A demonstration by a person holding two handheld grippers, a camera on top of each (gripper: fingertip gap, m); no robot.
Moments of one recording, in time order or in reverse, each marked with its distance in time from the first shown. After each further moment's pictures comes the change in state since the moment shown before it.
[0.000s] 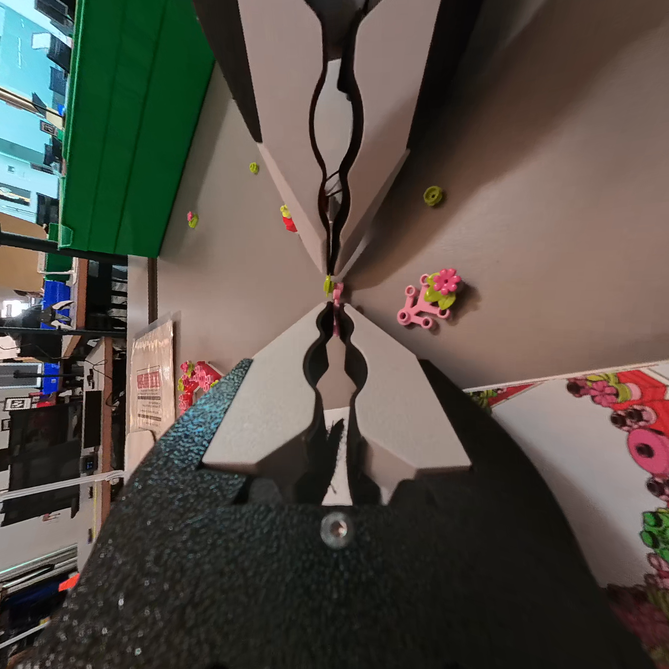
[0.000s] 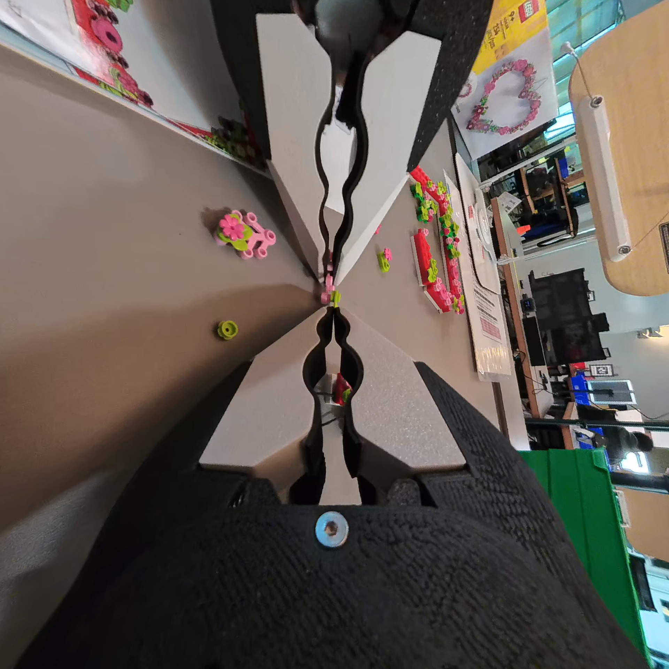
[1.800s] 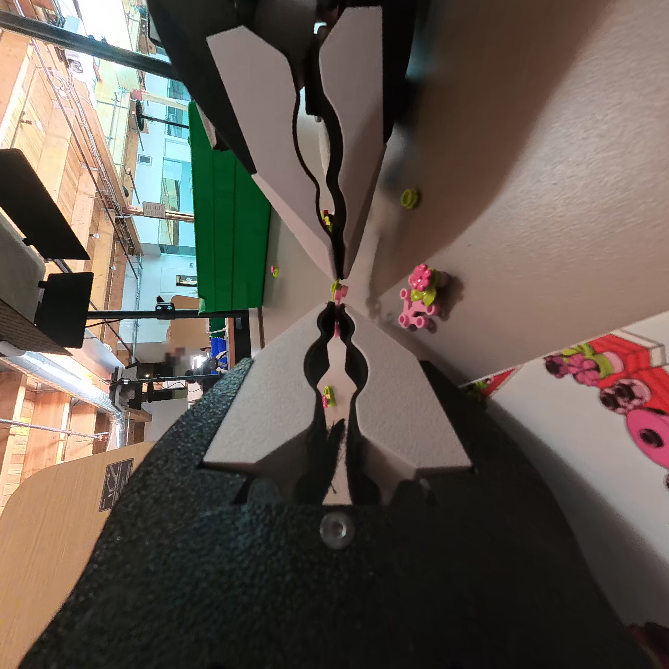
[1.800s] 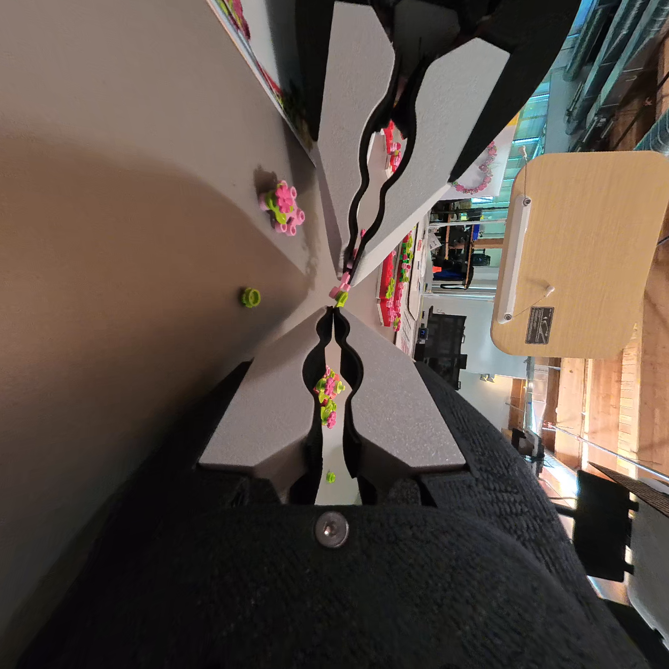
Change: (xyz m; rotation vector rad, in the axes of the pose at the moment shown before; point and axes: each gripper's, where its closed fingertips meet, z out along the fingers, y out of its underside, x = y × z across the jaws) left arm -0.008 -0.016 -0.008 0.081 -0.257 0.340; right arm 0.001 -0.003 -0.010 -0.052 0.114 -0.419
